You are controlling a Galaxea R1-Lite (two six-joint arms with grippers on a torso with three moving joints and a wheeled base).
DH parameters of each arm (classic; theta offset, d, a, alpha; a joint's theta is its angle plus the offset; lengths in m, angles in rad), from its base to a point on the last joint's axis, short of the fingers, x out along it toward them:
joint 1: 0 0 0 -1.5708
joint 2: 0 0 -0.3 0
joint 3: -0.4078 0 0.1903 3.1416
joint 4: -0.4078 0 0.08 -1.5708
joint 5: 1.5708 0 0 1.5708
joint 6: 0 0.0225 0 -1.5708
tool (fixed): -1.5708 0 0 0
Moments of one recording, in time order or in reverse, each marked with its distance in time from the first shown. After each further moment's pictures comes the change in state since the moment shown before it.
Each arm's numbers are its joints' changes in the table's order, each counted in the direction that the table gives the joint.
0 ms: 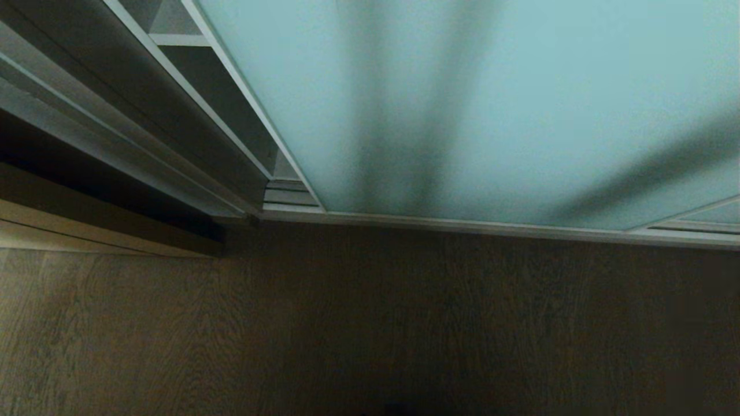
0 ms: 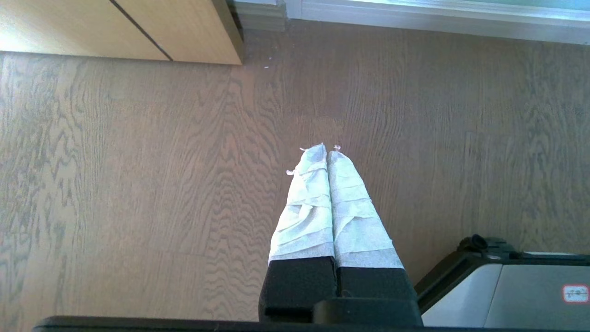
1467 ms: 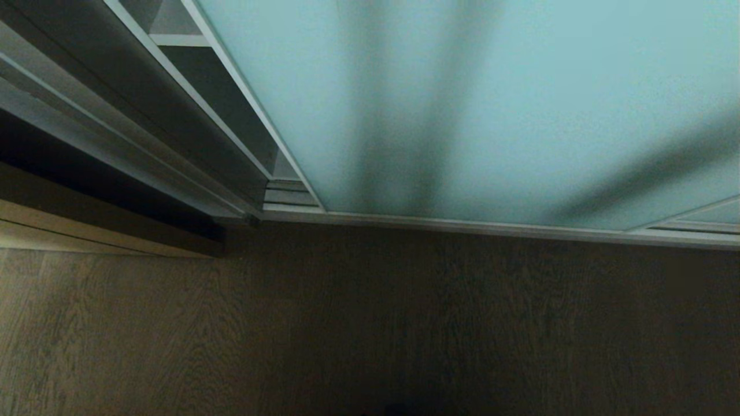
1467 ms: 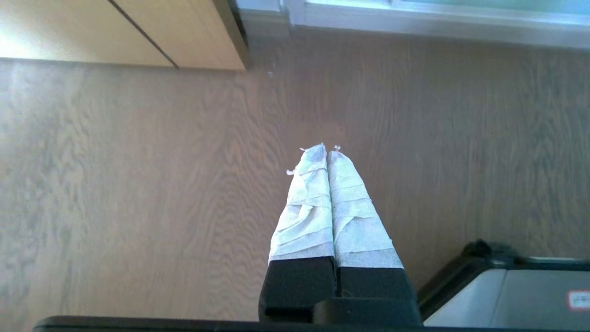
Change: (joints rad) left arm 0.000 0.001 -0.017 0.013 0.012 0.006; right arm 0.000 -0.001 0.074 0.068 0.143 0.143
